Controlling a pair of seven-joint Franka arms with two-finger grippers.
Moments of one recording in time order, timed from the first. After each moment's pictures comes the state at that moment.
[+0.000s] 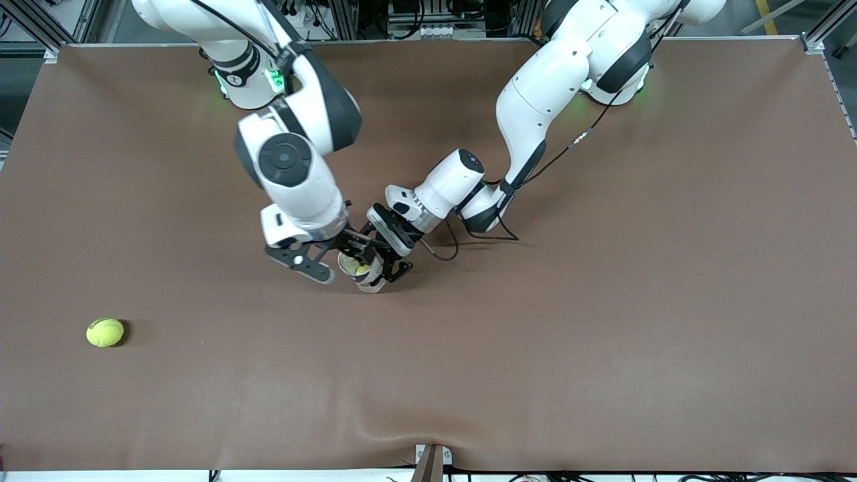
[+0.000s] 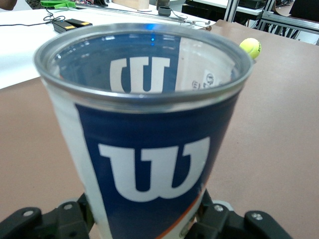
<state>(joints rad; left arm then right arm) -0.69 1.08 -0.25 -1.41 0.00 3.50 0.13 0.53 0.42 -0.03 -1.52 0.00 1.95 0.92</state>
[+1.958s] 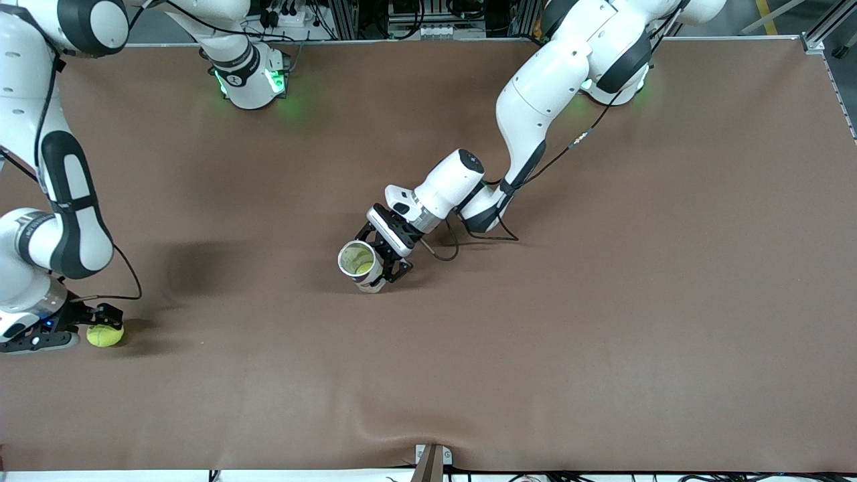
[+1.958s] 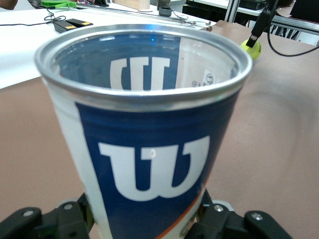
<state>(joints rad) -0.69 1.08 -0.25 -1.41 0.00 3.50 0.13 -0.29 0.75 -0.04 -1.57 0.00 2.53 -0.47</state>
